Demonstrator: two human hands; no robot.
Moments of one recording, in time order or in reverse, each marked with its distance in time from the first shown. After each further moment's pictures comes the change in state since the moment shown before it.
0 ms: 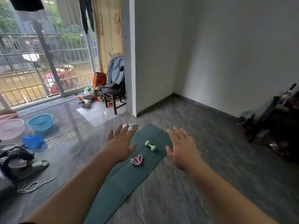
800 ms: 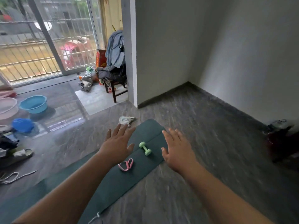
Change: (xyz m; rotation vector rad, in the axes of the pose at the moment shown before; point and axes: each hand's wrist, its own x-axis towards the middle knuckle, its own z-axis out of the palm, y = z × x) left_hand 0.369 0.065 0.099 -0.050 -0.095 -0.176; right_hand 0.353 0.231 0.081 0.001 -0.191 -0.153
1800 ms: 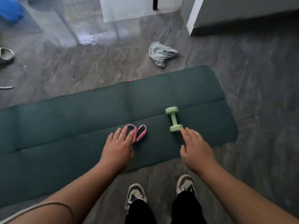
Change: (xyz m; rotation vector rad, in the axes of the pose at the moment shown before) left_hand 0.290 -0.202 0.573 -0.043 -0.327 -0.495; right_hand 0.411 0.158 0.569 -0.002 -0.474 -0.249
